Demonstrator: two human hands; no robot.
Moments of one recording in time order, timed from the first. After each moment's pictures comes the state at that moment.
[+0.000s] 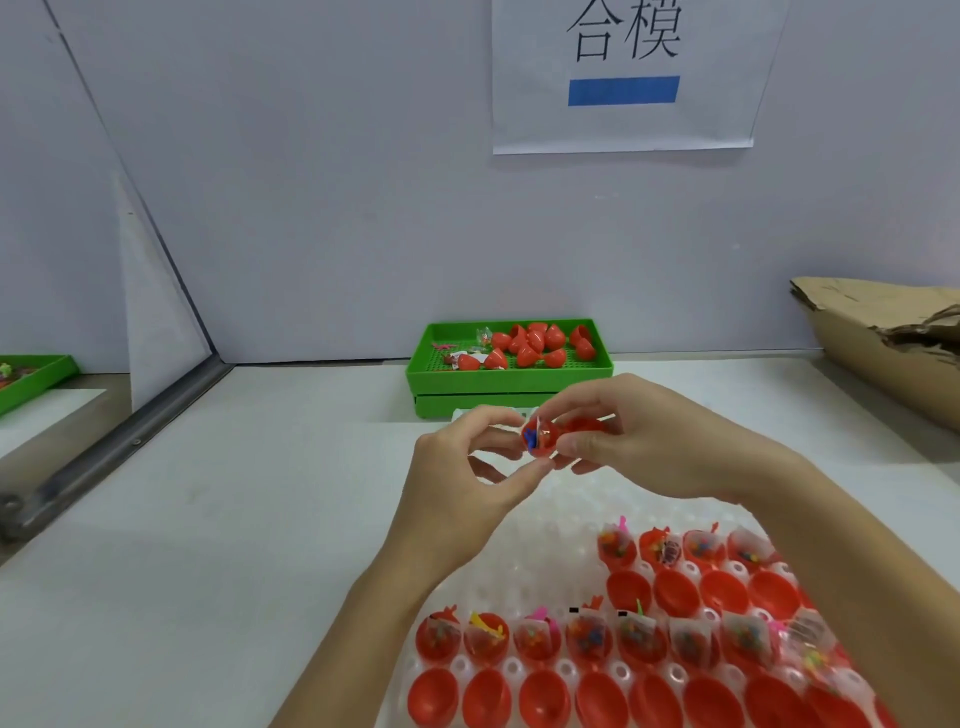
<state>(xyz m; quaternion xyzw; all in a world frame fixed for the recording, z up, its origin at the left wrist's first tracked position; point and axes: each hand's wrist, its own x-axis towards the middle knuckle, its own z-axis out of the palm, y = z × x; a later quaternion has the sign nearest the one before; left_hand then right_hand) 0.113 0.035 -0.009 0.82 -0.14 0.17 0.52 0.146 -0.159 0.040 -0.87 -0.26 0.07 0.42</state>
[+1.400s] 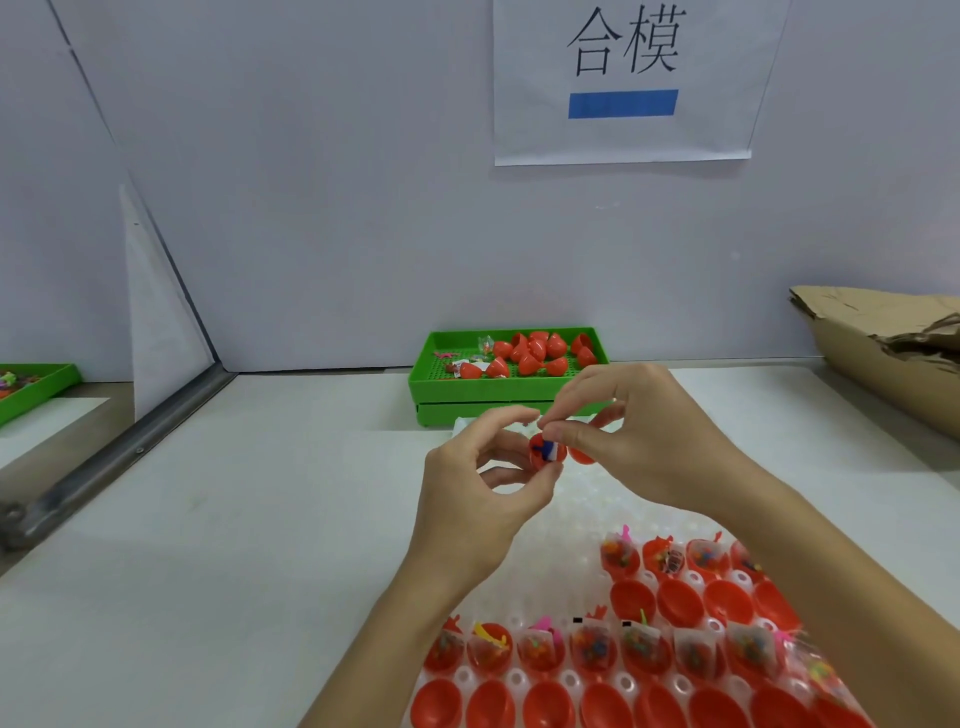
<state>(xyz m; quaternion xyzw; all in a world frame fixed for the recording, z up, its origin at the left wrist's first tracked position) 0.109 0.020 -0.009 0.76 -0.15 0.18 0.61 0.143 -0.150 0.040 -0.87 -0.27 -0.14 0.39</state>
